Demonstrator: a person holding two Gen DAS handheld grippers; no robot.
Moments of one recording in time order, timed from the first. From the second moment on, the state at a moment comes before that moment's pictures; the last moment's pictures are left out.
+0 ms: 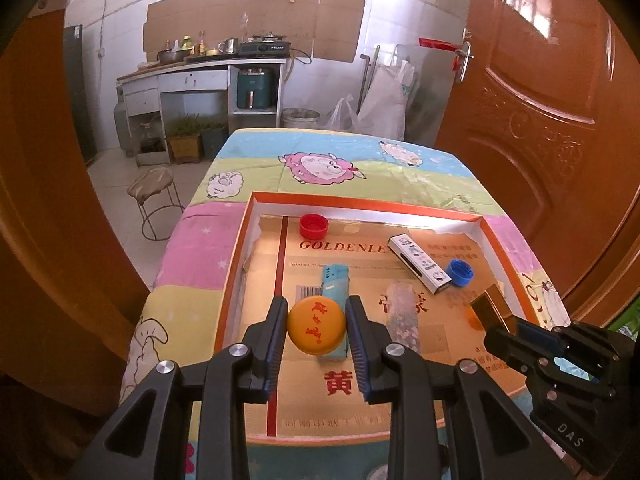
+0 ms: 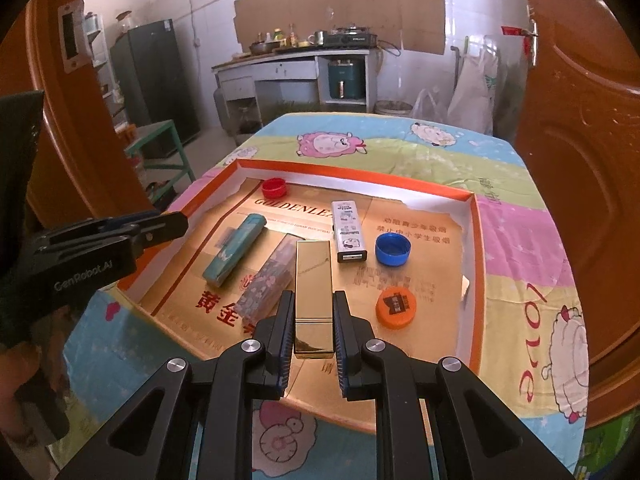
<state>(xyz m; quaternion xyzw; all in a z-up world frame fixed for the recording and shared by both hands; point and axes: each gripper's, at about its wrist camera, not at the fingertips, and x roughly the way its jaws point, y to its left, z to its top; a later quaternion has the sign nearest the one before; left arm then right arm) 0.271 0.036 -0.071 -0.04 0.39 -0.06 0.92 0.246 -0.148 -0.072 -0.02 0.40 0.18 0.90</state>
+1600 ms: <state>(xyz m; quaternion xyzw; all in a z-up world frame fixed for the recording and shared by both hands) 0.350 0.043 -0.105 -0.02 0.45 -0.05 0.89 0.292 -0.137 -0.105 -0.03 0.44 0.19 0.88</state>
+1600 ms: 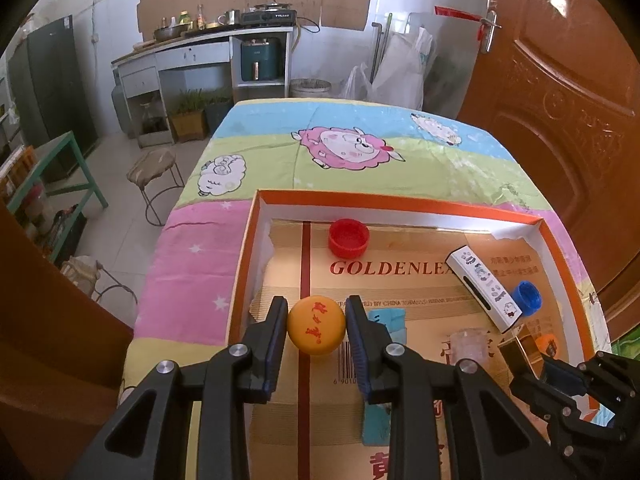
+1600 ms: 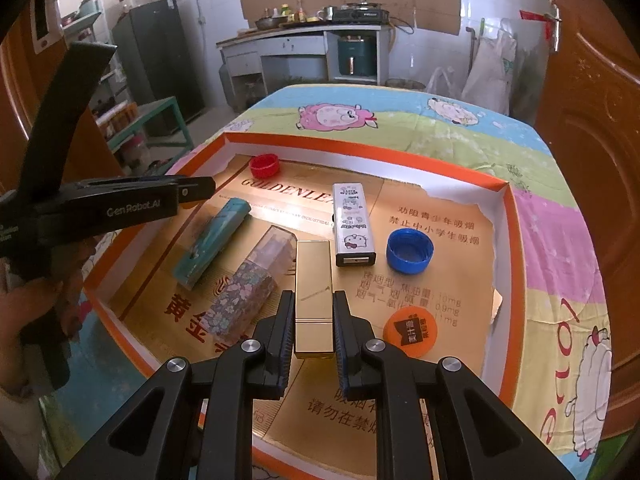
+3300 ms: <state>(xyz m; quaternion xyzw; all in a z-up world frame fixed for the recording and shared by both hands) 0.342 0.045 -0.103 -0.03 0.43 -0.06 0.90 0.286 -0.142 -0.104 -0.03 0.44 0.18 0.88</state>
